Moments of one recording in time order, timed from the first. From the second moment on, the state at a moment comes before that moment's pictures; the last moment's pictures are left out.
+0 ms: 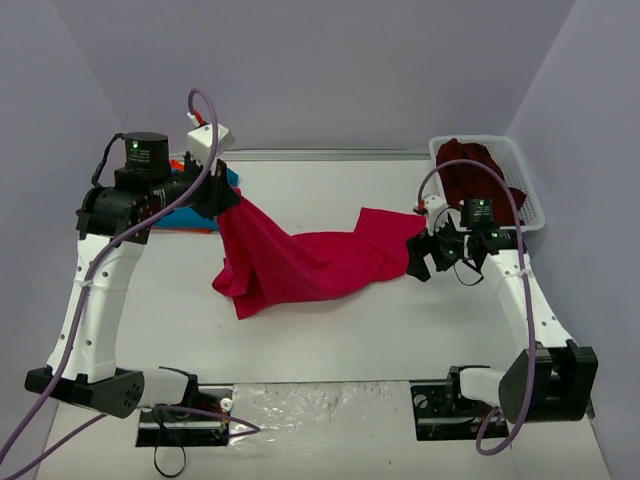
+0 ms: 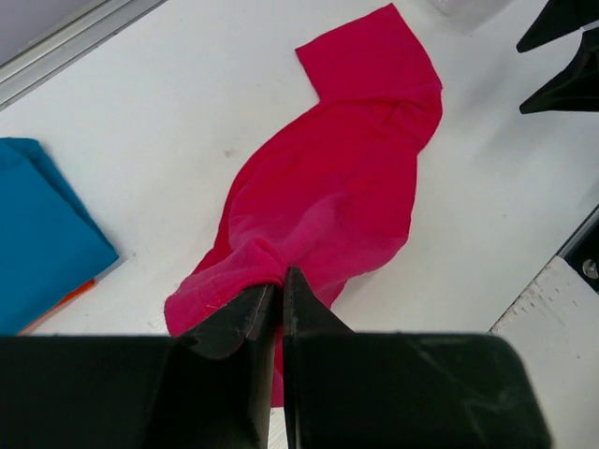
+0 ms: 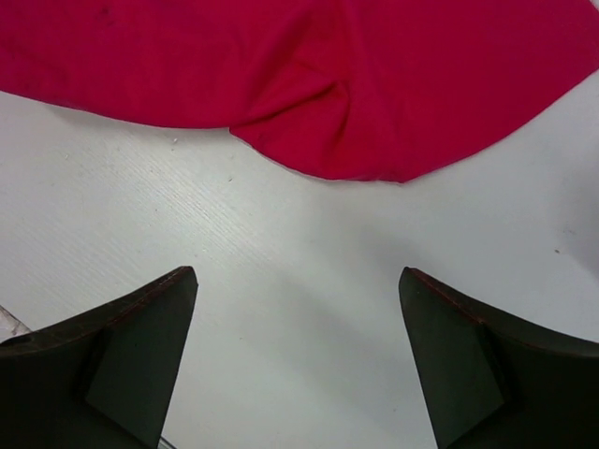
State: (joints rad) left arm -0.25 1.31 1.80 -1.04 0.52 0.17; right arm 0.02 1.20 0.98 -0.75 -0.50 -0.49
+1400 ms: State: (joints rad) left arm -0.11 1.20 1.57 -0.95 0.47 0.17; right arm 0.28 1.88 1.21 -0.72 -0.26 -0.41
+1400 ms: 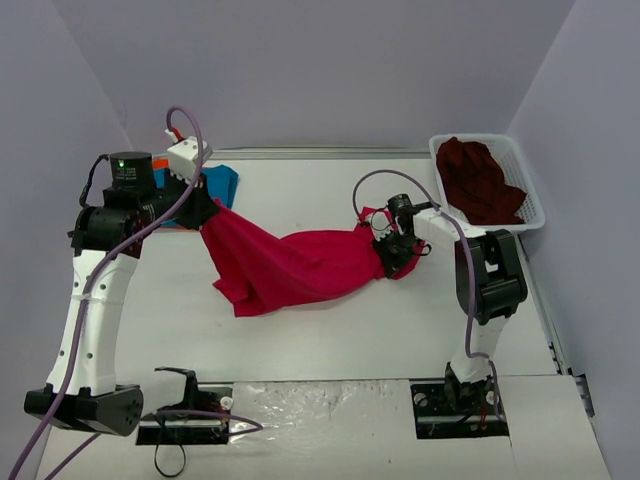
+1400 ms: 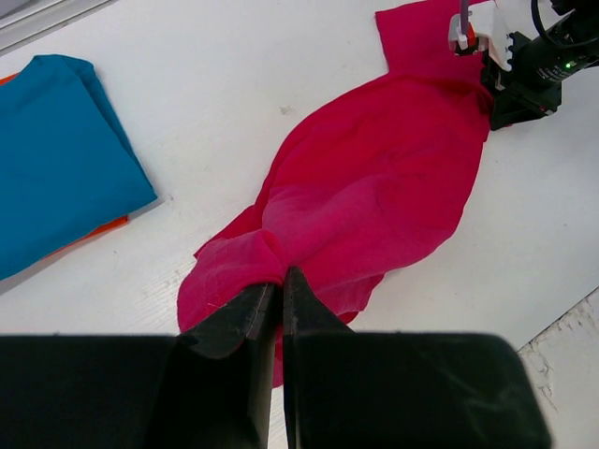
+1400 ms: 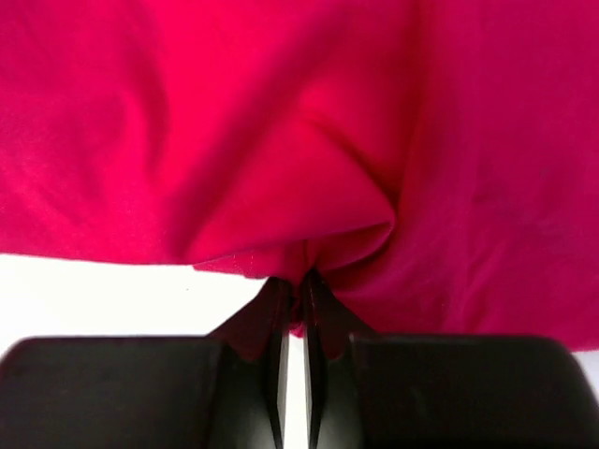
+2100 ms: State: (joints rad) left arm 0.15 1.13 1.65 -1.10 0.41 0.28; right arm -0.01 1.80 1.68 -0.93 -0.24 -0.50
